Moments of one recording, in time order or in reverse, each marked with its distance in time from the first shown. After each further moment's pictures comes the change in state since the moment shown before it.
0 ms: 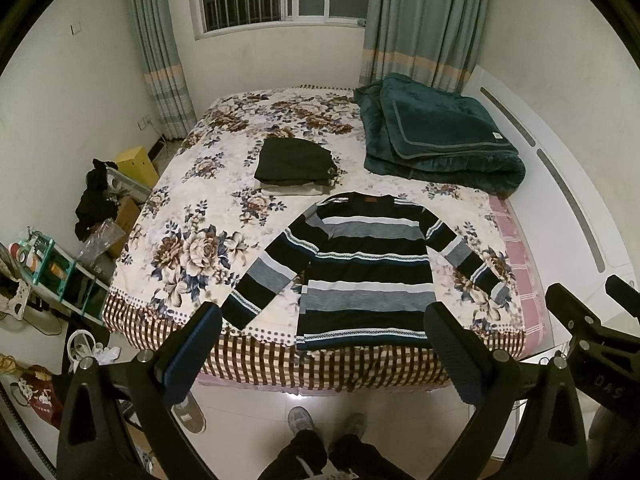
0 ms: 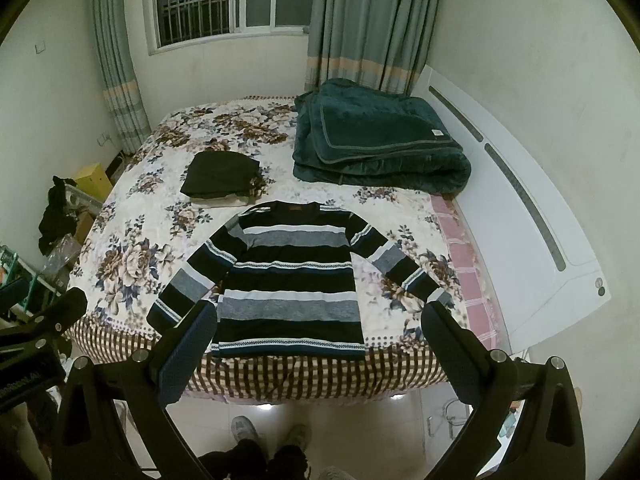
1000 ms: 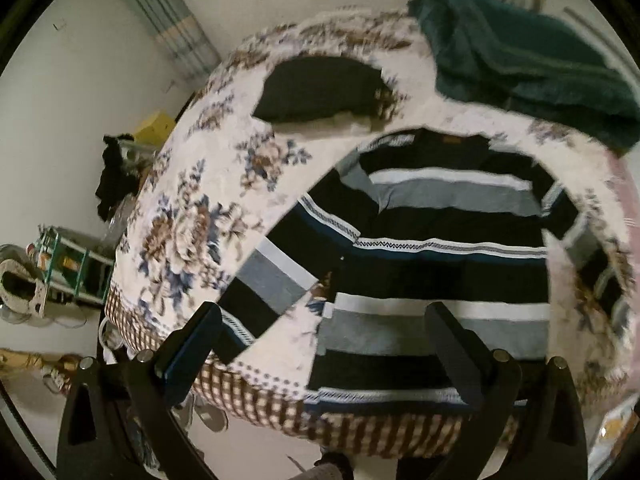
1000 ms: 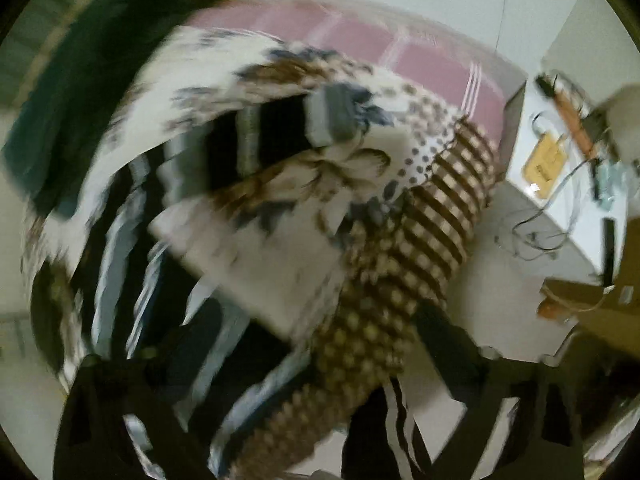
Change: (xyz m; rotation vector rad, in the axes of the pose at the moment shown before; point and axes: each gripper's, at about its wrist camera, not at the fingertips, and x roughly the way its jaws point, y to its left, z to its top) left arm 0.399 -0.055 0.031 0.002 0.216 0.311; right arm 0.556 -0.374 -0.194 1.065 0.522 -0.109
